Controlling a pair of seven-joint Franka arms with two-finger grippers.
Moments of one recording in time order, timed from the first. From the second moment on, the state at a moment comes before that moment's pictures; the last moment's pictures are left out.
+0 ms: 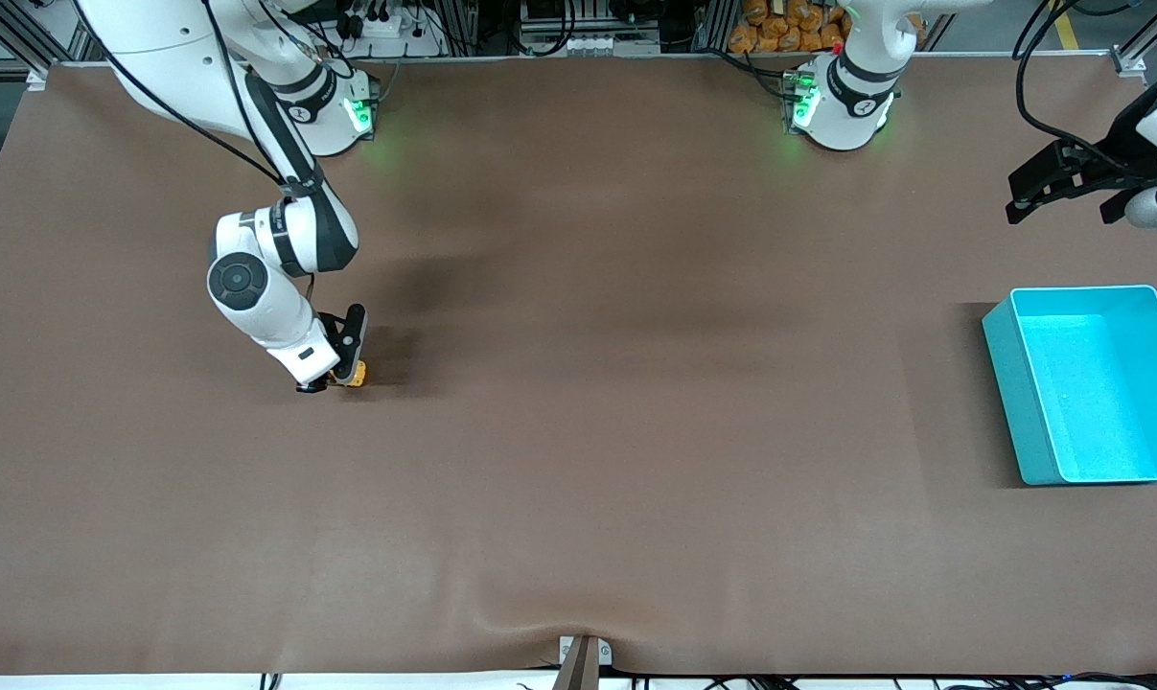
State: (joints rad) left arm -0.02 -0.03 -0.08 -1.48 0.01 1.45 -0.08; right arm 0.35 0.38 -0.16 -2.23 -0.04 2.60 -1.23
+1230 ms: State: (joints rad) left arm -0.02 -0.03 -0.08 -1.48 0.01 1.45 -0.08; right arm 0.27 0.38 -0.16 -2.24 -0.04 2.58 -1.29
